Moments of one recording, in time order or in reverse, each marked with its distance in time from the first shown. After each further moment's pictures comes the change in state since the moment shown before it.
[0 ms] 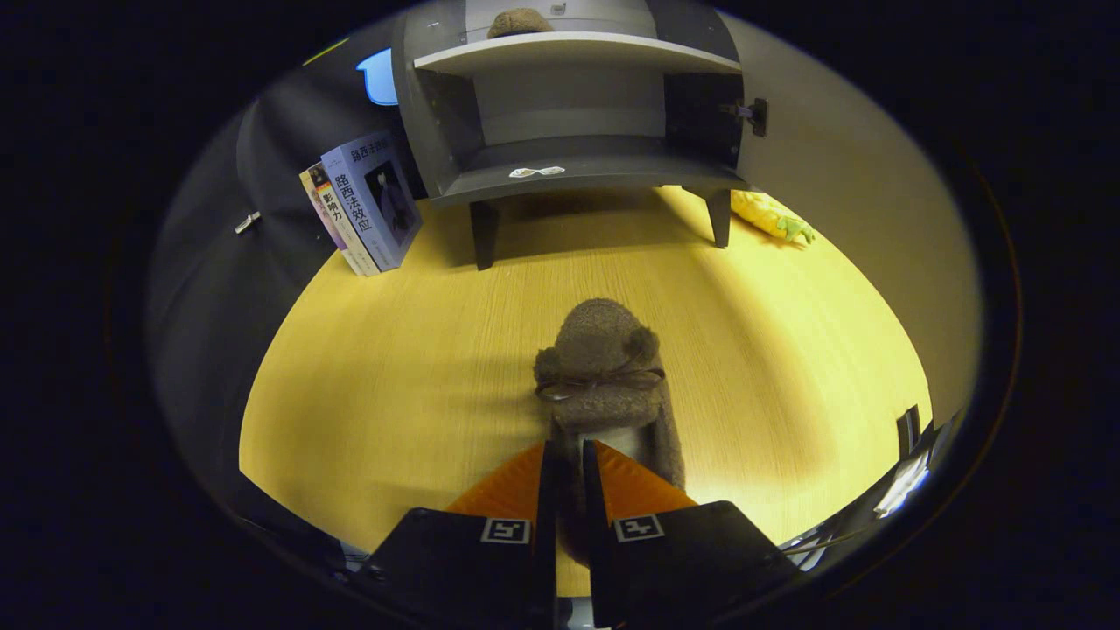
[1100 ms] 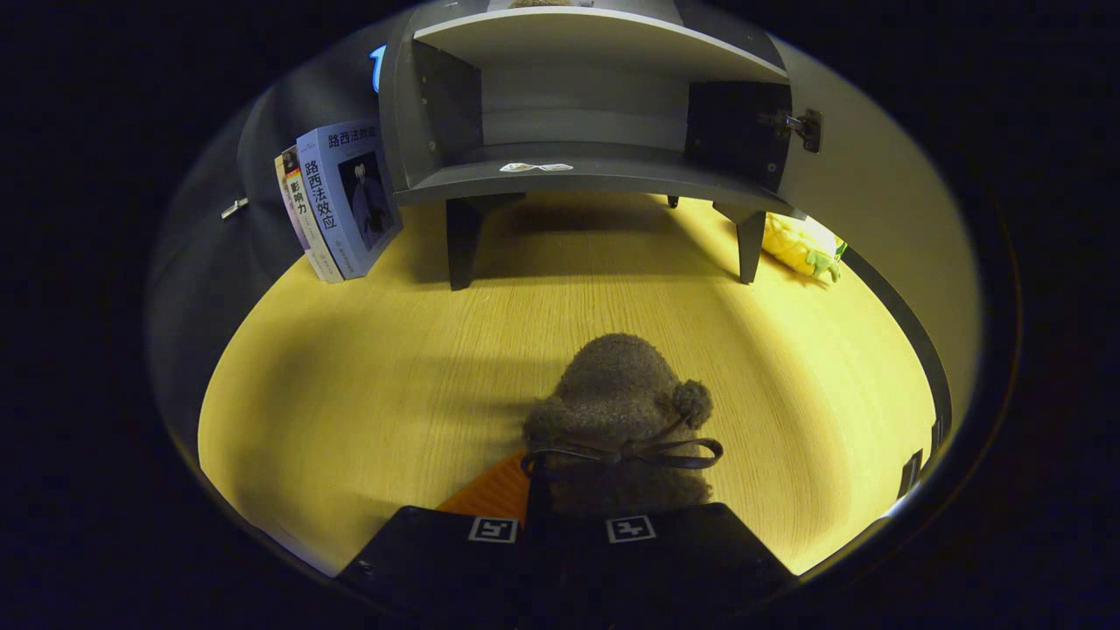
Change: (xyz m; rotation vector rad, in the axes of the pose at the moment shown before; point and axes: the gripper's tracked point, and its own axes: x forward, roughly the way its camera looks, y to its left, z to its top) arm 0.075 -0.010 0.024 -0.087 -0.069 -0.039
